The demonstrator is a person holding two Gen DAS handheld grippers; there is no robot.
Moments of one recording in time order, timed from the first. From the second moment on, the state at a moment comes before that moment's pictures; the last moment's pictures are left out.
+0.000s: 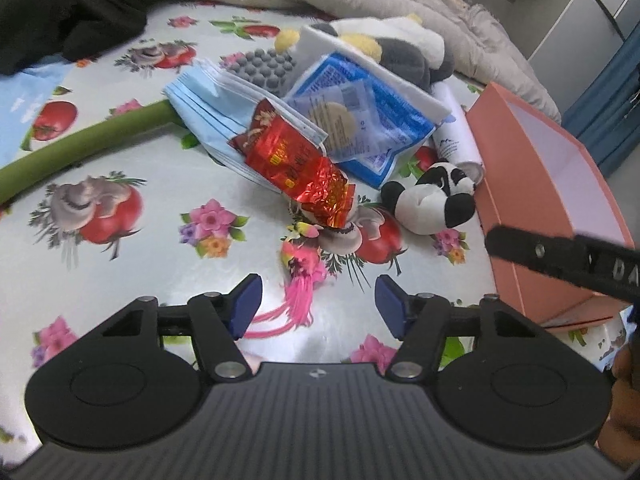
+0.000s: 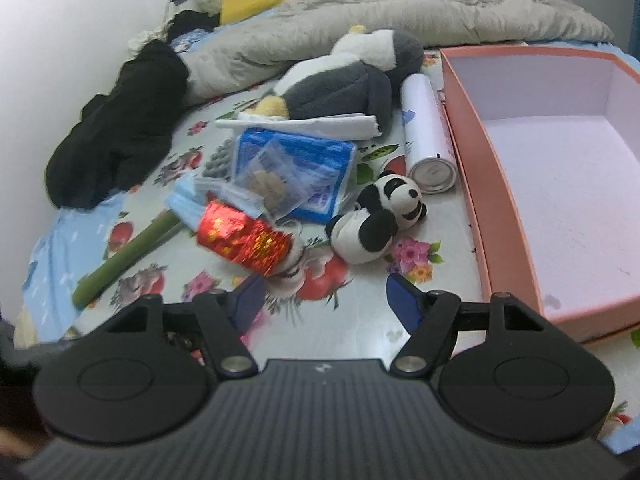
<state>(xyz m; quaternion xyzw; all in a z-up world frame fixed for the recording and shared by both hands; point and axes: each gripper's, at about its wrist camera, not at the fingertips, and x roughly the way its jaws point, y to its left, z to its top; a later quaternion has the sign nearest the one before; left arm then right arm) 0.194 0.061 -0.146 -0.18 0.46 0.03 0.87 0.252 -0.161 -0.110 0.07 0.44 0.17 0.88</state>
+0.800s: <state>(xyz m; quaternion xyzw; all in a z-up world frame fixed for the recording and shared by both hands) 0.241 0.060 -0.201 -0.16 0.49 0.03 0.86 0.344 -0.149 -0.188 0.10 0.49 0.13 0.85</state>
